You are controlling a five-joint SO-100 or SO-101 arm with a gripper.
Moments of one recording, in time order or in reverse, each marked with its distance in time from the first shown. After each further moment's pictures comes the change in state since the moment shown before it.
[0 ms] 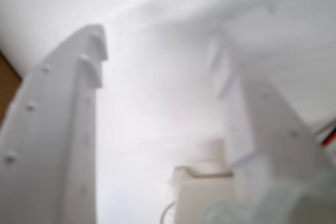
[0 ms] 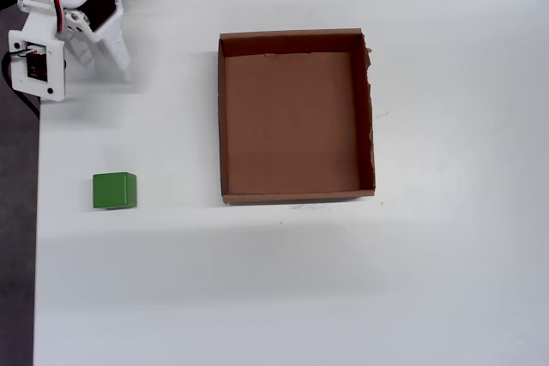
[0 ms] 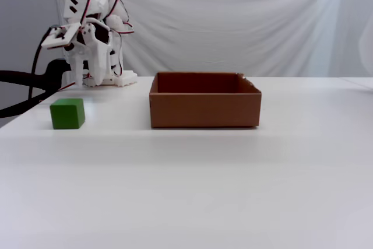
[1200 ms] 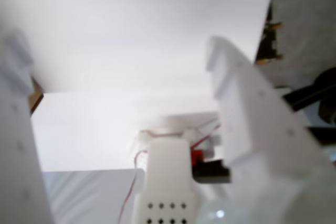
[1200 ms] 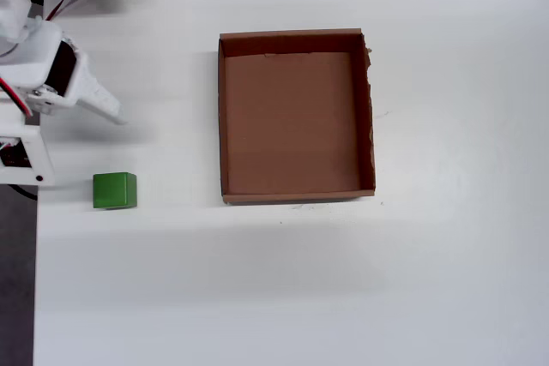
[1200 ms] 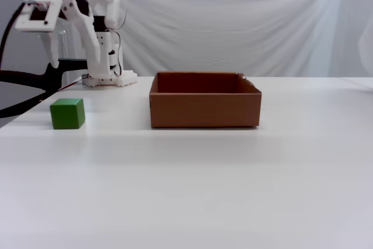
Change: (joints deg) arm 2.5 -65.7 -49.0 -13.9 -18.6
